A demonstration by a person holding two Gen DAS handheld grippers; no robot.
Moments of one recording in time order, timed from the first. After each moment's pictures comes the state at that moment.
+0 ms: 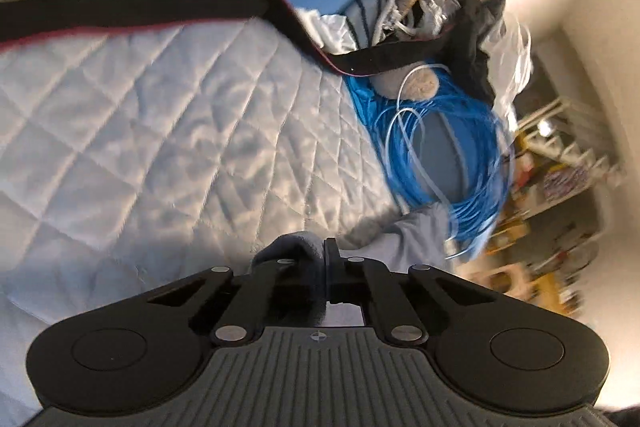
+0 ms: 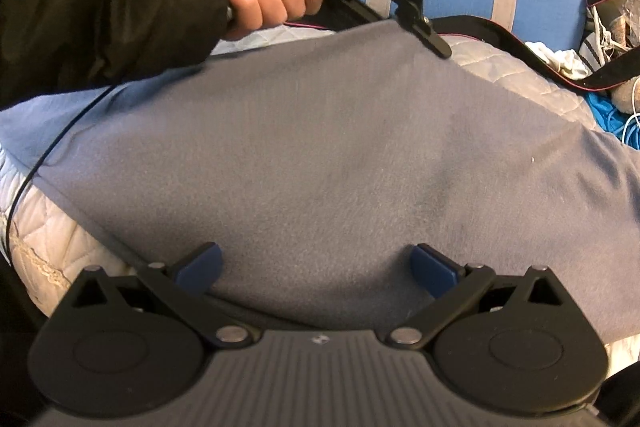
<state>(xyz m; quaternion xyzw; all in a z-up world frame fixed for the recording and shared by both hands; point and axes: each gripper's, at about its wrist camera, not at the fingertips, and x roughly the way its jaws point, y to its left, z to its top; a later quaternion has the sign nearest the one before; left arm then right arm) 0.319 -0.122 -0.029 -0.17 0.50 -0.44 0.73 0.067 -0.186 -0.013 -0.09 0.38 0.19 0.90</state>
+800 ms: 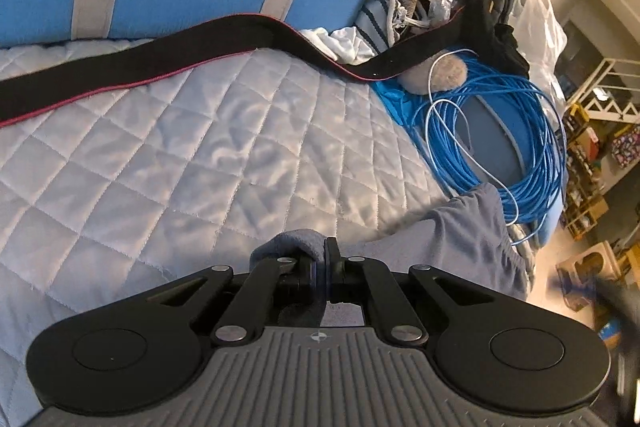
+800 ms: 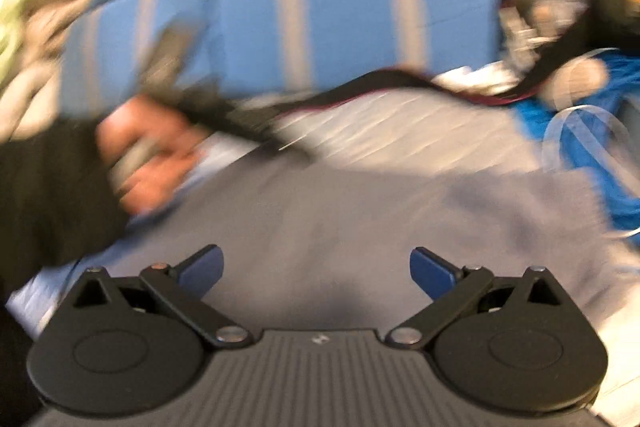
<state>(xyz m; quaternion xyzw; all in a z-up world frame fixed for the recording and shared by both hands) 0.277 -0.133 -0.015 -0.08 0.46 -0.38 0.80 0.109 -0.333 0.075 0.03 0.32 0.13 0.94</state>
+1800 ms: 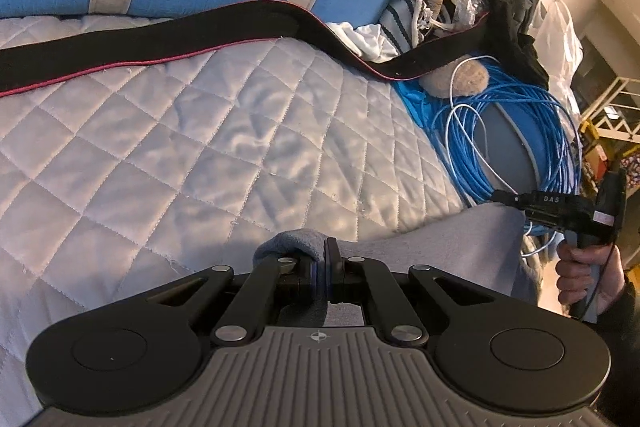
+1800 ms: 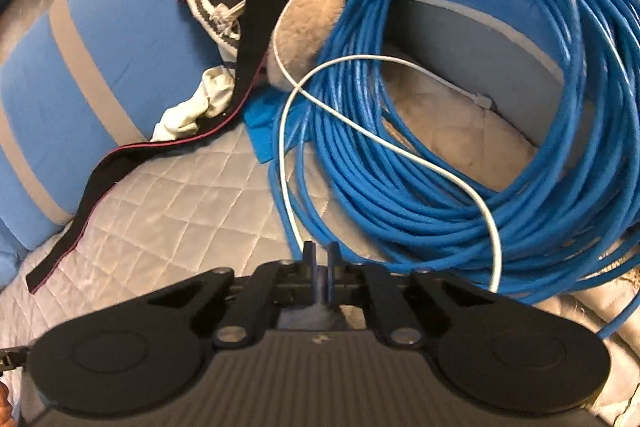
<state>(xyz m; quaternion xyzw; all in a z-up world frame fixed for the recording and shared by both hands) 0.284 -0.131 -0.031 -0.10 0.47 -0.36 0.80 0.240 -0.513 0.022 0.22 0.37 -0.07 0.90</state>
